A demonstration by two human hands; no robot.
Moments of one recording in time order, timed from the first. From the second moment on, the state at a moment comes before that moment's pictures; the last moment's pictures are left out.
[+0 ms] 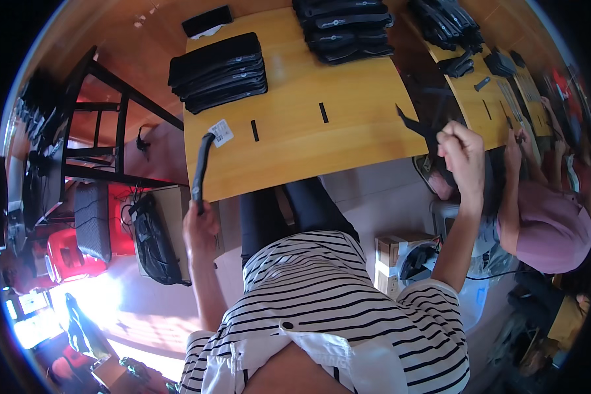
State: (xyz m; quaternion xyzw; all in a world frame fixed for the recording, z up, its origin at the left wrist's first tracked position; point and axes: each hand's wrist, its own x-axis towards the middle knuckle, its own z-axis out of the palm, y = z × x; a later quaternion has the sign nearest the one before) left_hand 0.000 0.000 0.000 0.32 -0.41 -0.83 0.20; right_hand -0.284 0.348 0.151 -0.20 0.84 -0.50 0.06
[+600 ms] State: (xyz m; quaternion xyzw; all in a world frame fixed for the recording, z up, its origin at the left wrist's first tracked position) left_hand -0.092 0.089 0.035 0.11 -0.35 -0.93 -0.08; right_hand -0.228 0.272 0.127 -0.54 0.77 -0.34 -0.05
